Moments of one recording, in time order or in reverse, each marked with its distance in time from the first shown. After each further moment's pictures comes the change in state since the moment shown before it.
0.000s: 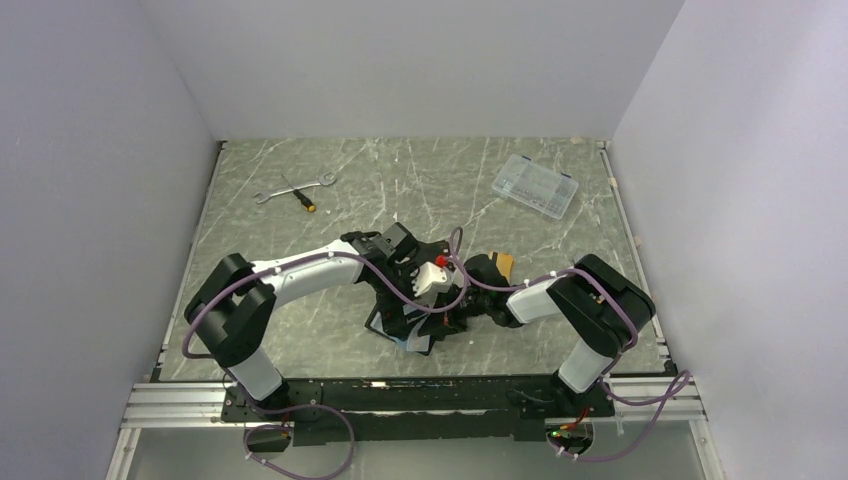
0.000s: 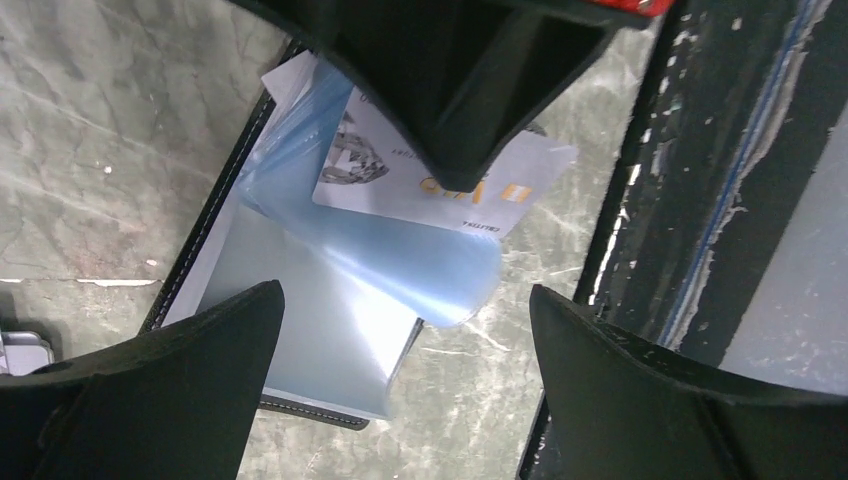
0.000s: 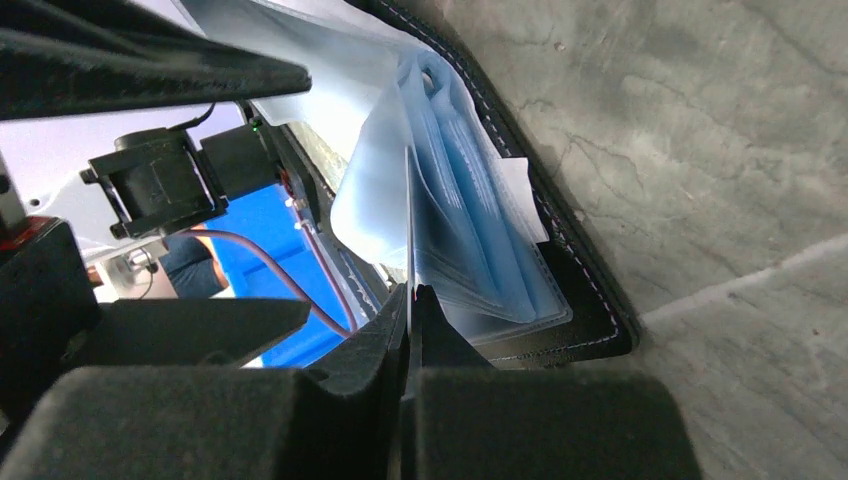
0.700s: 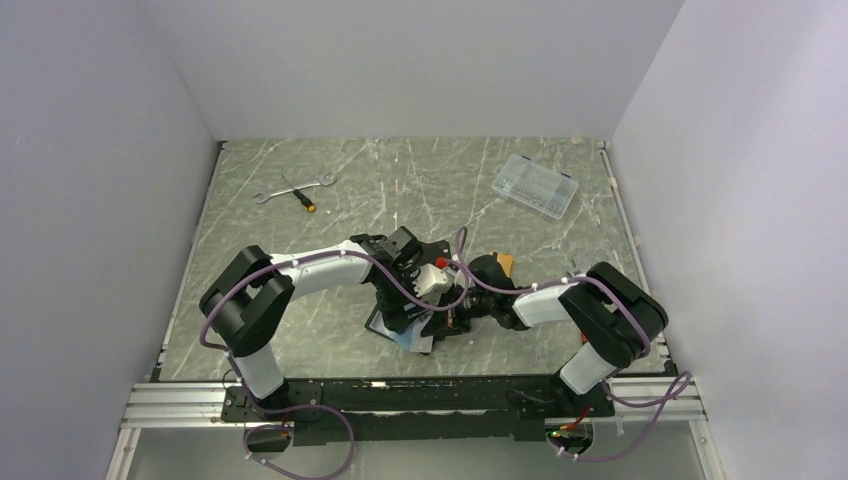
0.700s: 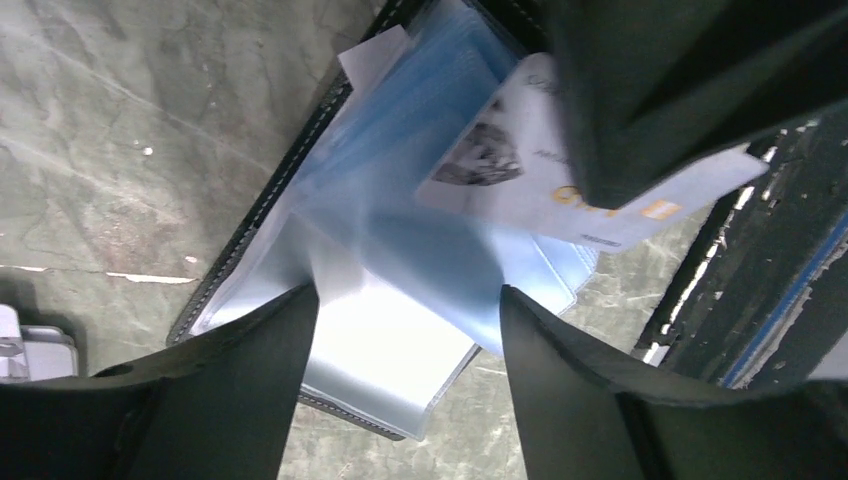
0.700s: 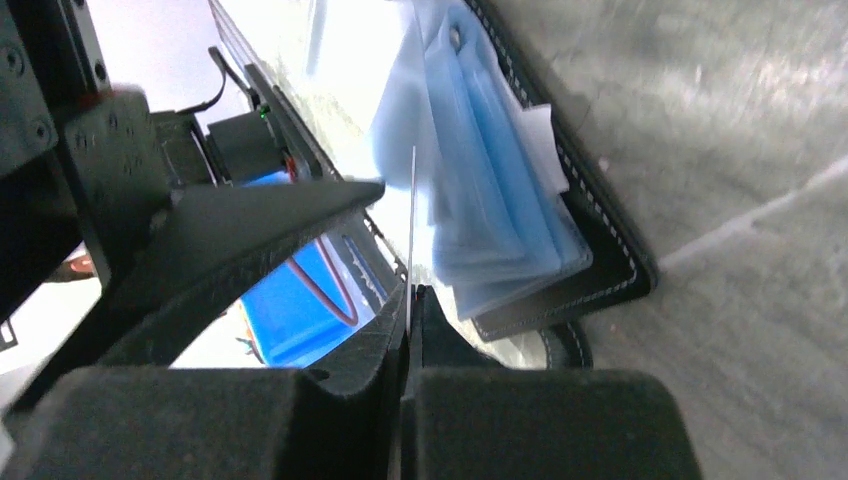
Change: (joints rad) left arm -0.001 0.095 -0.015 0.054 -0.123 -0.026; right arm -0.006 -0.063 -0.024 -0.019 -0.003 -0.013
